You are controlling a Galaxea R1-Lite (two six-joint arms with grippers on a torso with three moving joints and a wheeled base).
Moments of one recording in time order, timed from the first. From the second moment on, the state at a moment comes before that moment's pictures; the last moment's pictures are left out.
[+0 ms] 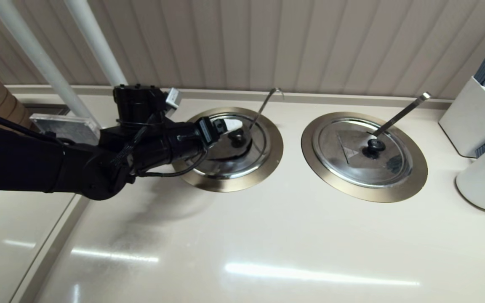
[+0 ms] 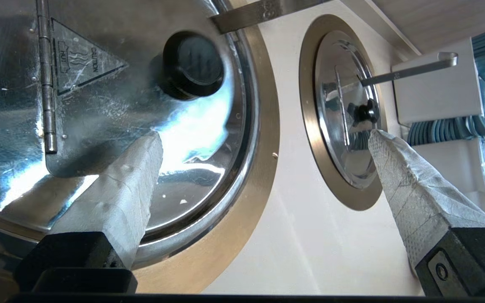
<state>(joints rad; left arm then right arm) -0.43 1.88 -1.23 -0.53 -0.29 -0.62 0.00 0.00 0.00 -0.01 -0.02 0.03</state>
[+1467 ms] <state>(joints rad) -0.43 2.16 -1.54 -0.62 -0.20 0.05 0.00 0.00 0.00 -0.01 -0.02 0.03</state>
